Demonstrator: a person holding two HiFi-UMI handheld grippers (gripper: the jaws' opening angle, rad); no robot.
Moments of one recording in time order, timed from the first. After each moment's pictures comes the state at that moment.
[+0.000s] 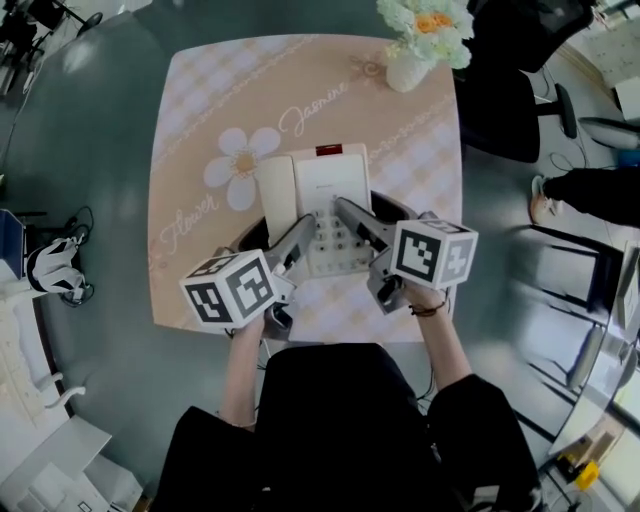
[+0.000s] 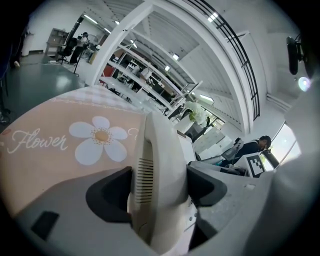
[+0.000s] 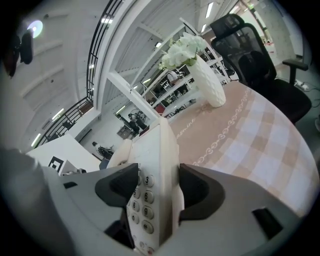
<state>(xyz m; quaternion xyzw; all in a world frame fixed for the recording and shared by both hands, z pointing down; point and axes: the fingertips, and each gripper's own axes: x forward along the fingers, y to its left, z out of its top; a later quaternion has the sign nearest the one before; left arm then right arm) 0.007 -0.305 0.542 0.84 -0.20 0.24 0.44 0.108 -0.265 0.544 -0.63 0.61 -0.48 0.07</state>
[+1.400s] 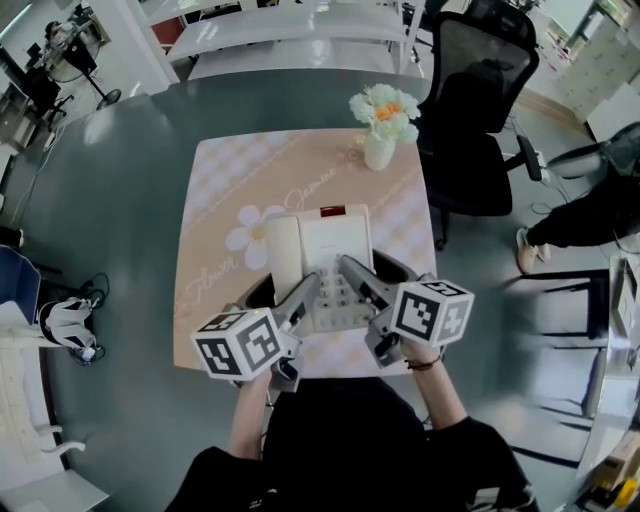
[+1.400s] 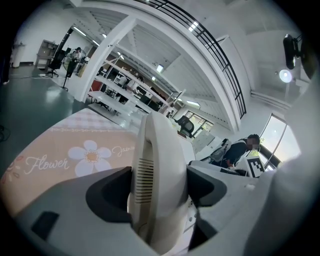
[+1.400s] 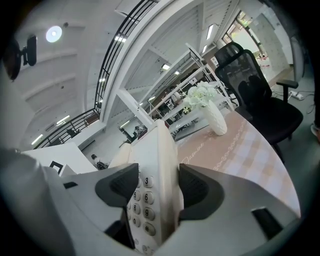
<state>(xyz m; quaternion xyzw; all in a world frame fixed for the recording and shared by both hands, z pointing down) -0.008 -0.271 0.421 0.89 -0.17 0.19 0.39 0.094 -0.221 0.422 -0.67 0.61 -0.40 0.12</state>
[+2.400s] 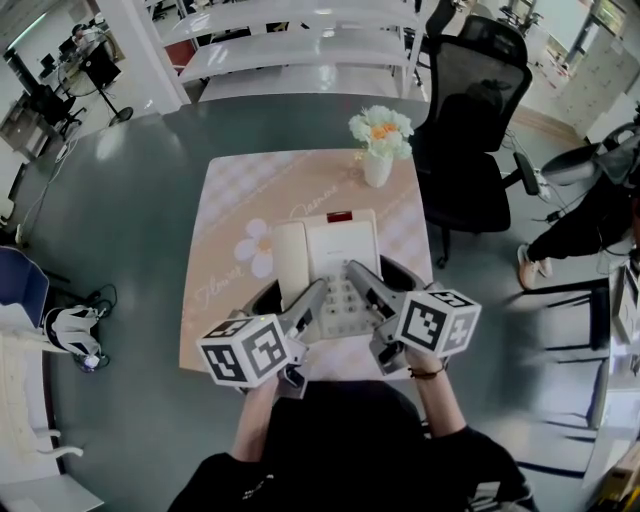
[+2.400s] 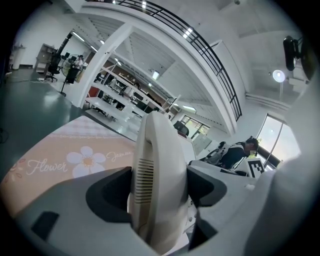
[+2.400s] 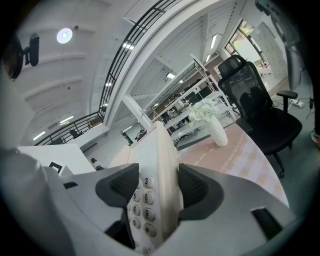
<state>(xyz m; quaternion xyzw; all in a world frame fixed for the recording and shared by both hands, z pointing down) -0.014 -0.247 0.375 0.90 -0.17 0.16 0.37 0.089 -0.199 0.370 -0.69 0.62 -0.35 0.14</state>
